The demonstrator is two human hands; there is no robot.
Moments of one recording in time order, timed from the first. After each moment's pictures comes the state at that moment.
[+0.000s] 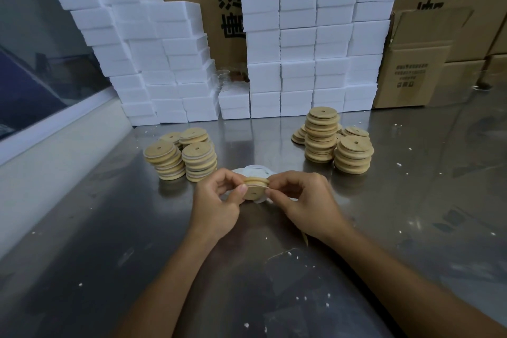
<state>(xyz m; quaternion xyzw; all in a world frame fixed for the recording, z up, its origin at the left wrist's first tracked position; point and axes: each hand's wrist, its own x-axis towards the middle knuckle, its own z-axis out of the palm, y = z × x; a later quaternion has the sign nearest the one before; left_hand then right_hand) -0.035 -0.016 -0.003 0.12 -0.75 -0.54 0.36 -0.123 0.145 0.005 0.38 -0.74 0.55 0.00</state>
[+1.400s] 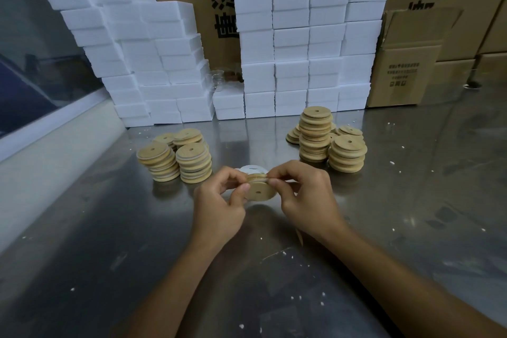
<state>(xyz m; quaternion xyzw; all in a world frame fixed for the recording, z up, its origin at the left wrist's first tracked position) -0.041 -0.005 -0.009 0.09 -0.78 -0.47 0.40 -0.123 0.147 0.009 0.41 -0.73 0.52 0.14</state>
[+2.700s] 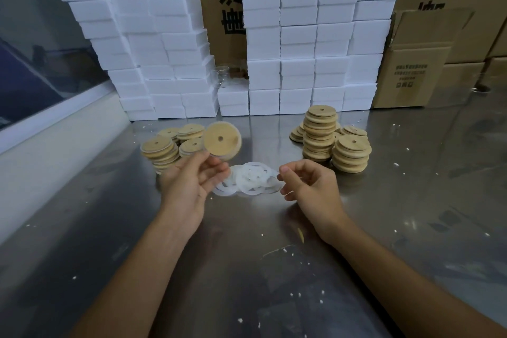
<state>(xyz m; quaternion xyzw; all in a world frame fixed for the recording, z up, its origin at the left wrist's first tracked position) -0.029 -0.024 0.040 0.22 -0.45 -0.78 0.37 -0.126 0.146 0.009 0.22 -0.66 0.72 -0.09</state>
